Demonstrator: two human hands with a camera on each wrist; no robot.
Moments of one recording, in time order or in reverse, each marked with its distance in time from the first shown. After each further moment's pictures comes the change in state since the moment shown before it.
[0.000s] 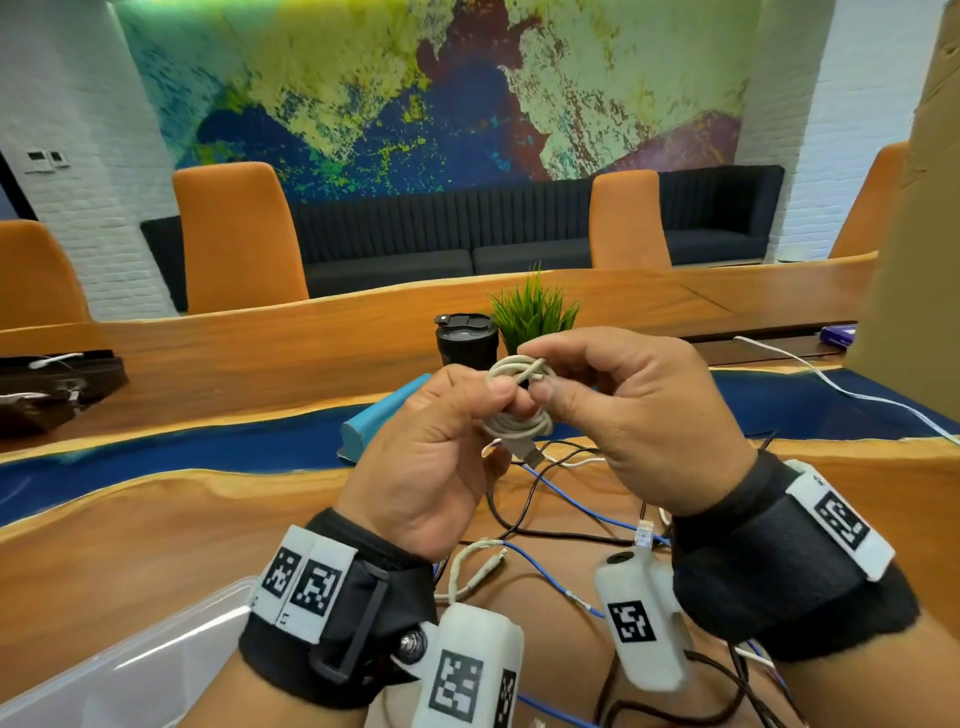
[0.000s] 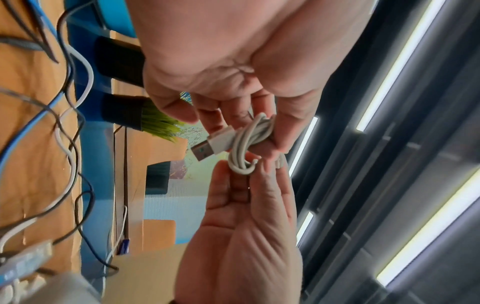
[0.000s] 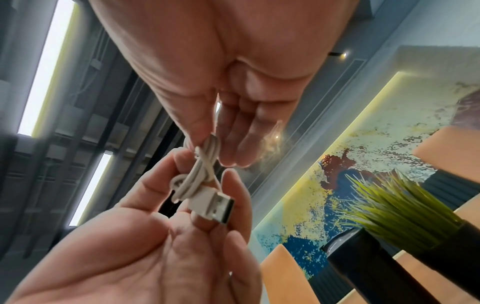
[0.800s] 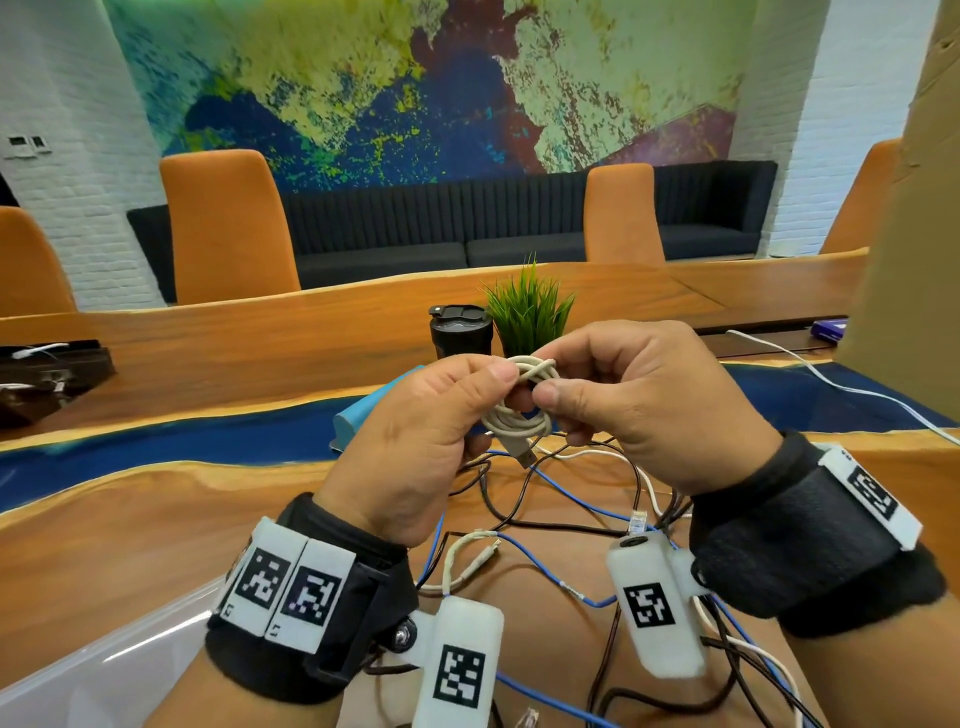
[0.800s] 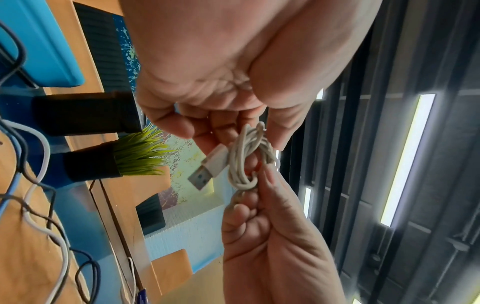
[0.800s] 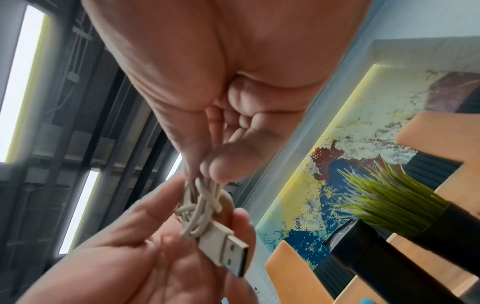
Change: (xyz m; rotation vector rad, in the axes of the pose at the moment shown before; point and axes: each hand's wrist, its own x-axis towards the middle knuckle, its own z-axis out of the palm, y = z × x) left_hand 0.000 0.006 -0.004 0.355 0.027 0.019; right_hand 0.002 0.003 -0.013 0.118 -0.162 0.158
